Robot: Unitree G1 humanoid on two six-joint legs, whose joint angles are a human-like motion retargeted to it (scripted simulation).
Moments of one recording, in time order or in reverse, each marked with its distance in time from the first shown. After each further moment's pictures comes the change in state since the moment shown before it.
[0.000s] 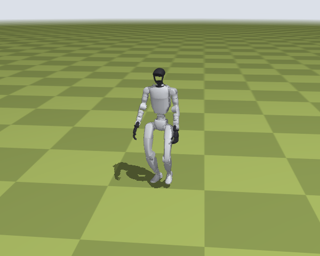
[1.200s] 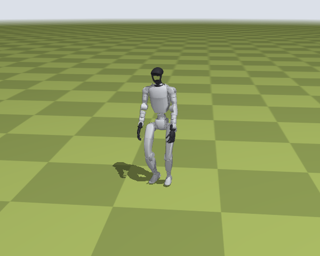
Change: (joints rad) left arm -0.132 -0.022 -0.107 0.043 0.043 -0.025 -0.032; right arm 0.051 0.061 0.027 0.091 -0.002 0.010 -0.017; waist -0.100 -0.037 0.002; left_leg 0.290 -0.205 0.016 -0.553 0.002 0.006; right_leg -0.046 -0.137 0.044 0.065 0.068 0.101
